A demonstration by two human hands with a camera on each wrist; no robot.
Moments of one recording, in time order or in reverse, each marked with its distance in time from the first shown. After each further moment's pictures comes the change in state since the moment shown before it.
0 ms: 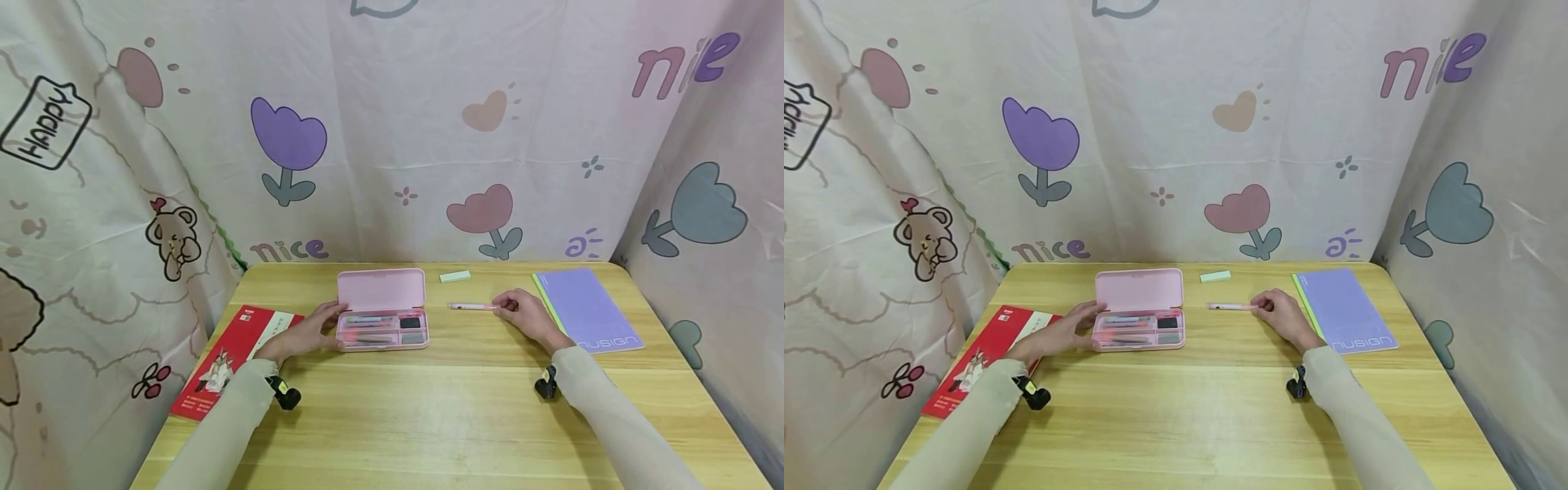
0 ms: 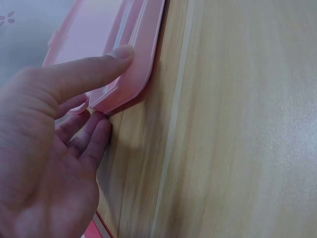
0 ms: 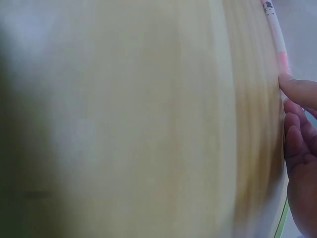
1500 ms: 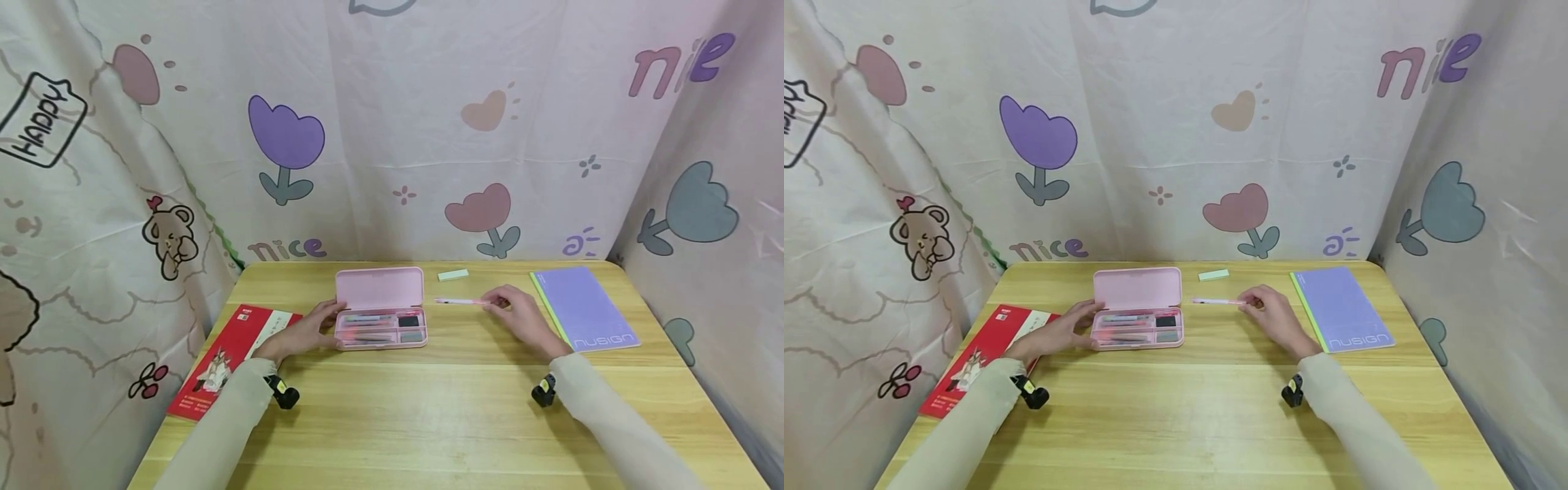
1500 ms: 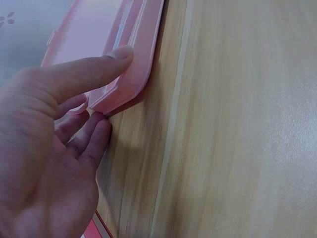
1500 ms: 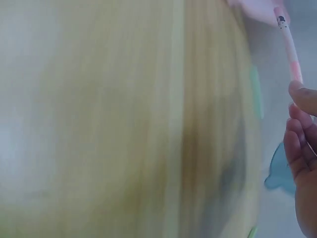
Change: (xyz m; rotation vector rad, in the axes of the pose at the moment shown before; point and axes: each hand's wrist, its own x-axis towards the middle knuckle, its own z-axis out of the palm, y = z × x) left_hand 0.000 0.000 0.000 -0.008 0.002 0.007; right_hand -0.018 -0.045 -0.001 0.017 0.069 -0.107
